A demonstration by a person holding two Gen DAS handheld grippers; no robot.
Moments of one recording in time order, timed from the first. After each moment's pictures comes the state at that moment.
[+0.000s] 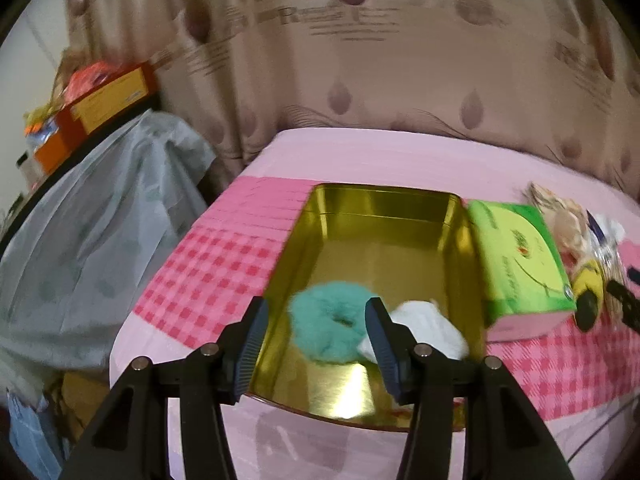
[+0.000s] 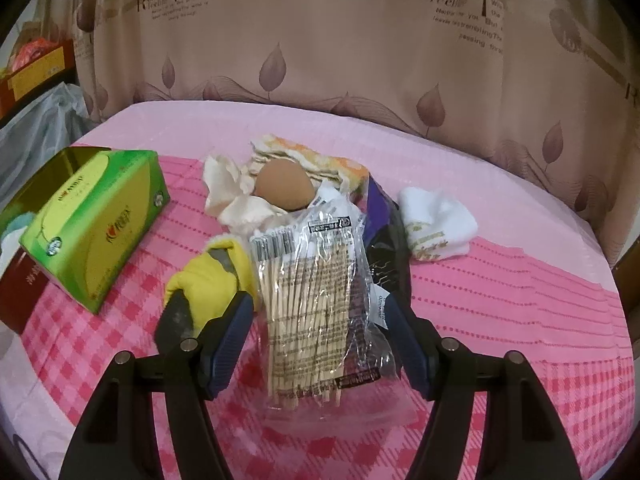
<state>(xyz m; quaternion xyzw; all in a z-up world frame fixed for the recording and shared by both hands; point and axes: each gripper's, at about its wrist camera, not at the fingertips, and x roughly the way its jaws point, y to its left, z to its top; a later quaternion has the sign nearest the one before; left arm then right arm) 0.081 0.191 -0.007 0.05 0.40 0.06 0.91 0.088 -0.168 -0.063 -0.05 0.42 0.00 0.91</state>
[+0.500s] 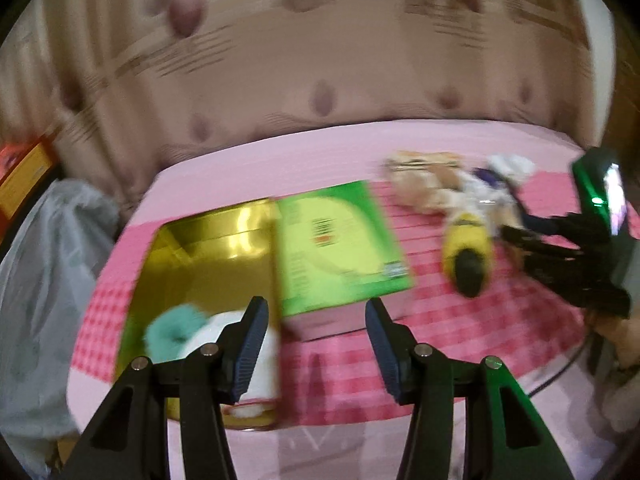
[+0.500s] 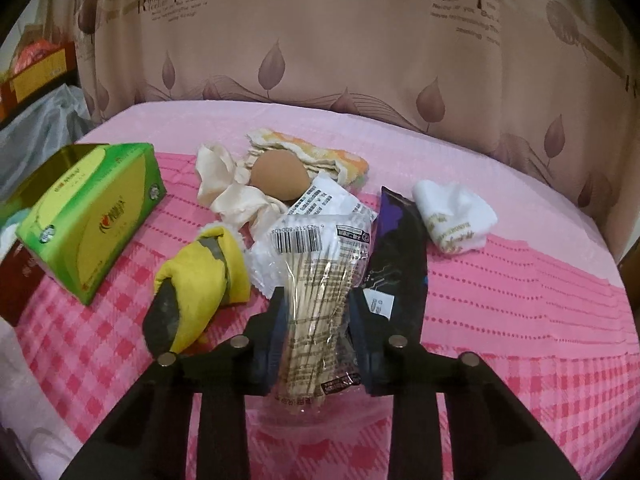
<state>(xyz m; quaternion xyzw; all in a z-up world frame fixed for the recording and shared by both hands) 0.065 0.048 -0.006 0.13 0.40 -0.11 0.90 0.081 -0.177 -0.070 -0.04 0.41 0.01 0.91</state>
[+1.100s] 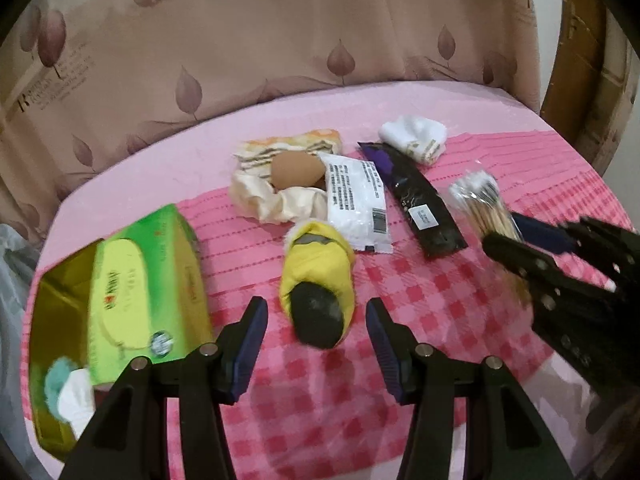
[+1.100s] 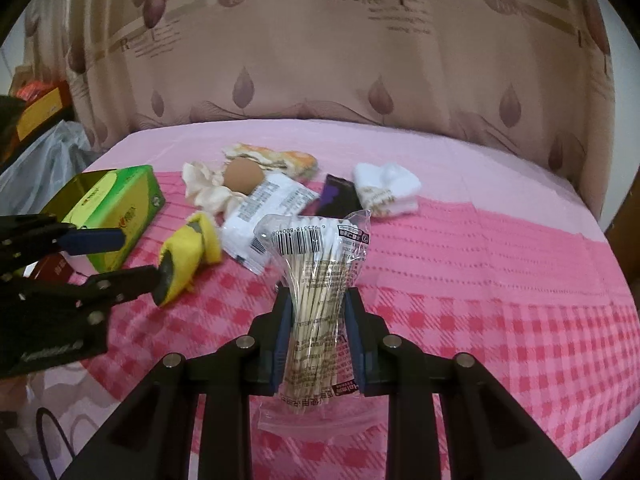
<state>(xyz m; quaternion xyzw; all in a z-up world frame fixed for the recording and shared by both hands) 0.101 -0.083 -0.050 0.15 0.45 -0.20 0.86 0.028 -0.228 -0.045 0.02 0.41 0.00 0.91</state>
